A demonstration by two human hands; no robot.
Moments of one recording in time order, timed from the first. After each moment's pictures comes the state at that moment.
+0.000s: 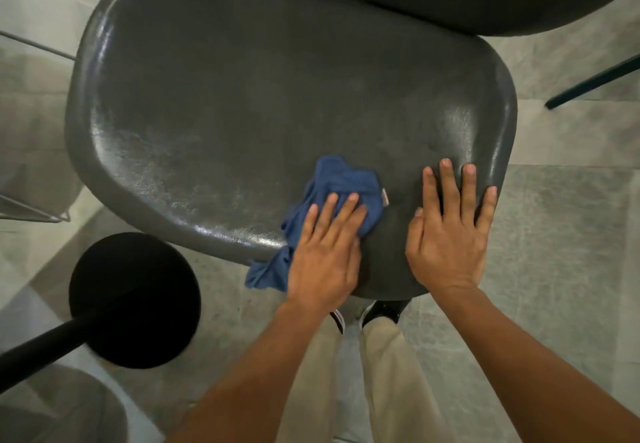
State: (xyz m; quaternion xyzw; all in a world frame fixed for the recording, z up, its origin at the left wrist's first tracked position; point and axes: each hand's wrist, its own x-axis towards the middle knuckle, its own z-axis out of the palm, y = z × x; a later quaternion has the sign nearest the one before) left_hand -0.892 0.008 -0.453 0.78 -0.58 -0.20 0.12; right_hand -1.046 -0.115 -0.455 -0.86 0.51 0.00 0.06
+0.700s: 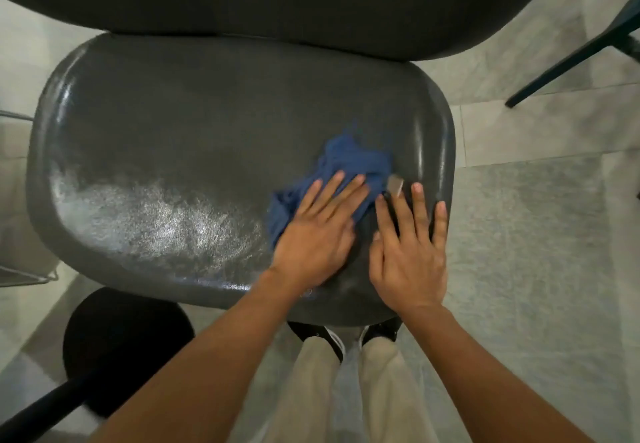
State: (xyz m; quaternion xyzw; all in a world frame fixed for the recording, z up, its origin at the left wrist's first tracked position) left_hand -0.871 -0.084 -0.455 0.67 -0.72 -0.19 0.08; right_hand -1.050 -0.117 -0.456 -0.85 0.51 -0.01 0.09
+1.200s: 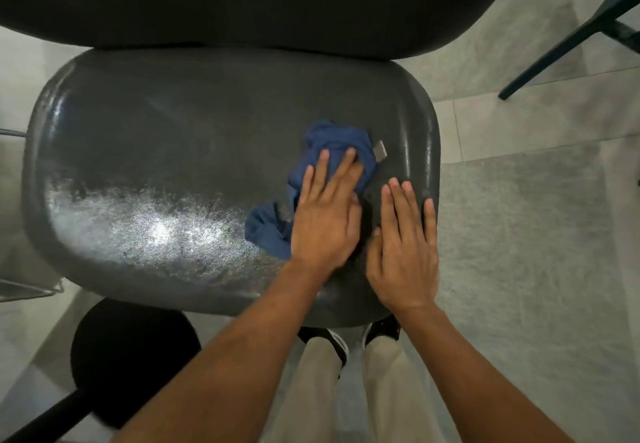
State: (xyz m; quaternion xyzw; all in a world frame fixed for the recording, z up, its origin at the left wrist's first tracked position) left_hand -0.906 -0.120 -0.451 0.75 -0.62 -0.20 0.15; right_hand -1.050 -0.120 -0.454 -0.83 0.53 -0.08 0.14
